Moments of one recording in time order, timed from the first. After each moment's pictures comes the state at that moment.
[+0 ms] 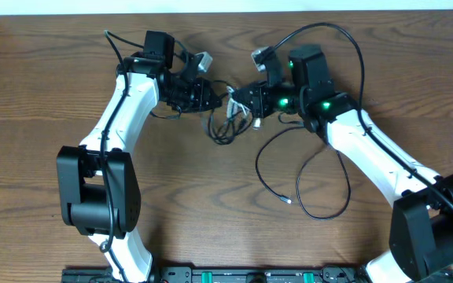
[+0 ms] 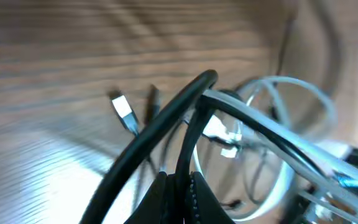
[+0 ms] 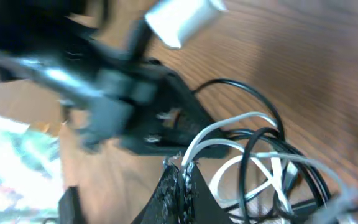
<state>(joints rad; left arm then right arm) -0.13 1.93 1.51 -0.86 0.68 -0.07 0.43 1.73 1.23 -0.08 -0.75 0.34</state>
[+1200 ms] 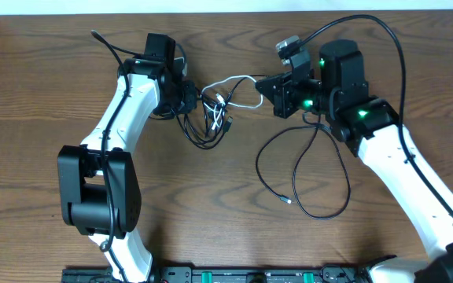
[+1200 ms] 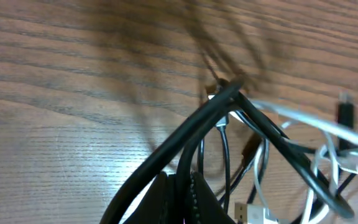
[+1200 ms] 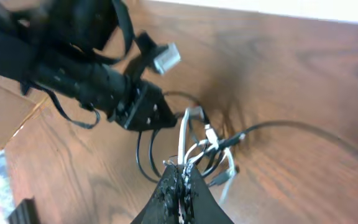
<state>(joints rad) -0.13 1.93 1.50 -0.87 0.21 -0.25 0.37 1.50 1.23 -0.28 -0.57 0.20</state>
